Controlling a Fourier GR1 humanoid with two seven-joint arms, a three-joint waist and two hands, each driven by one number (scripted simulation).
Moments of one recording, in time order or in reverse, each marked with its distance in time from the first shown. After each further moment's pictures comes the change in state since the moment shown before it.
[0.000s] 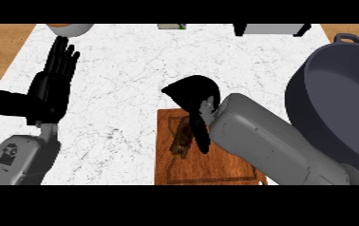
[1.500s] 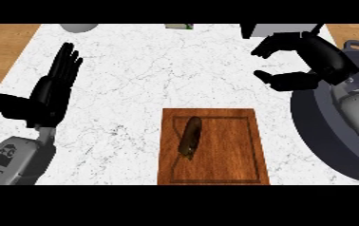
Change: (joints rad) left arm 0.009 0.086 -0.083 0.051 0.065 -0.033 -0.059; right arm 0.284 -0.448 -0.386 -0.048 -0.354 -0.493 -0.659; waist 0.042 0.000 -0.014
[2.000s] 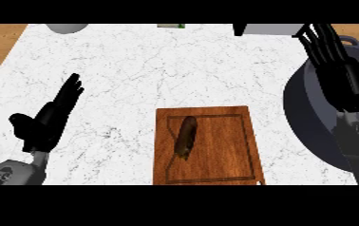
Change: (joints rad) left arm 0.145 0.072 -0.076 0.037 -0.023 -0.067 0.016; right arm 0.267 0.169 -0.284 0.000 -0.301 -0.083 -0.340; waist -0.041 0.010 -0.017
